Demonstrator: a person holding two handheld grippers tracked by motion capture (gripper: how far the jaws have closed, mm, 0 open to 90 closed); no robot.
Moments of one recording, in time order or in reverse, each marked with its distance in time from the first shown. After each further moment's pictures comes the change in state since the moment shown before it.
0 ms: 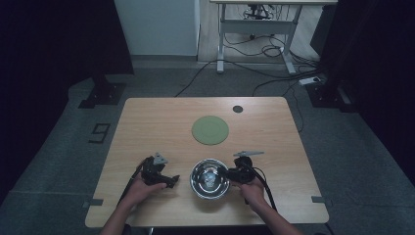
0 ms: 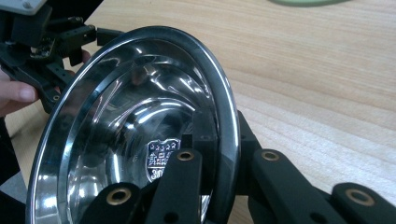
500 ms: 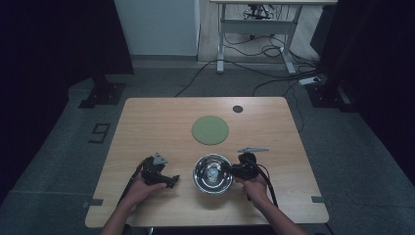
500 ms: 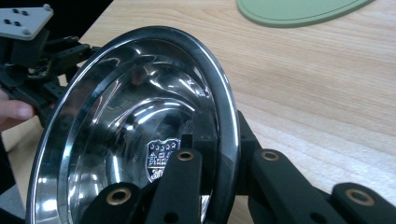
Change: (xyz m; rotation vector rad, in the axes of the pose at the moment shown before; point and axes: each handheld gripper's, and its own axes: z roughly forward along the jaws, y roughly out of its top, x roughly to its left) left arm 0.000 0.000 0.000 -0.002 0.000 -0.001; right arm -0.008 0.009 -0.009 -0.039 -0.017 0.016
